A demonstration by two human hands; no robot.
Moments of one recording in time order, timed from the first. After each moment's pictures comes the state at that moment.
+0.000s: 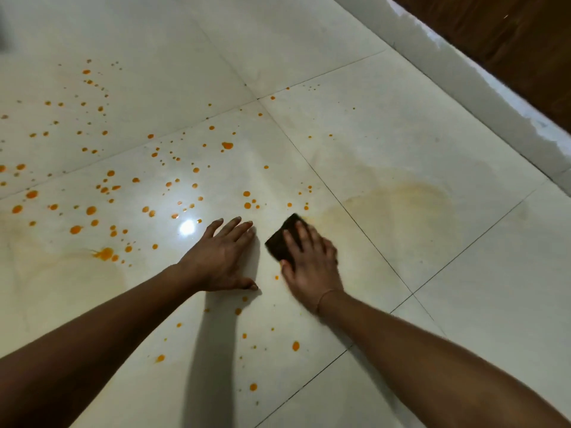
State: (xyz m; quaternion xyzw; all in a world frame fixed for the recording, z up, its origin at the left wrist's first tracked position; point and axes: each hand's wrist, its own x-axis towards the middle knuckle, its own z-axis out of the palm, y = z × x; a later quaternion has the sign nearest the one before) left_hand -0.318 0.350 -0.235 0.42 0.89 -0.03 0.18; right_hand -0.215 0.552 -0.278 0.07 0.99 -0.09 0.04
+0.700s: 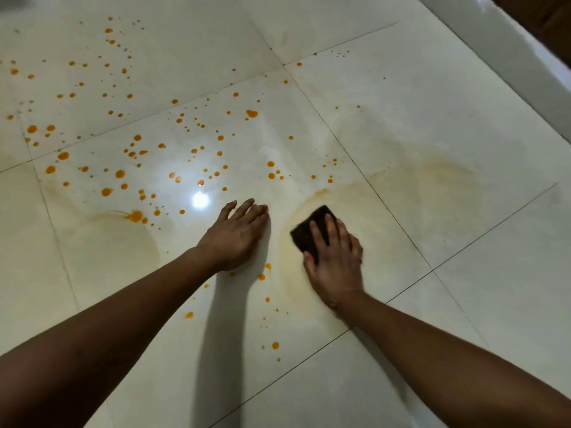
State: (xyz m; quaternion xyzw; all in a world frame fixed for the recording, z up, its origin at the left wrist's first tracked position) left_hand -0.298 0.322 -0.246 0.41 0.89 0.00 0.18; right_hand -0.172 0.532 -0.271 0.10 0.99 -0.10 0.04
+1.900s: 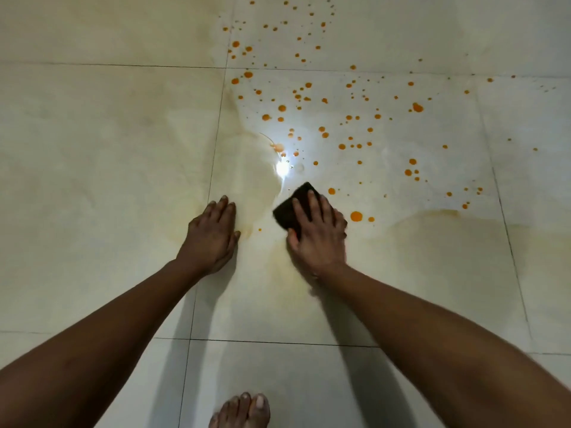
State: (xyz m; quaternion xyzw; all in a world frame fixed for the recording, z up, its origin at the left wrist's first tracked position) left_hand -0.137 0.125 -0.253 -0.04 0.97 0.13 0.18; right_hand -0.199 0.351 -0.274 -0.19 0.97 -0.12 0.08
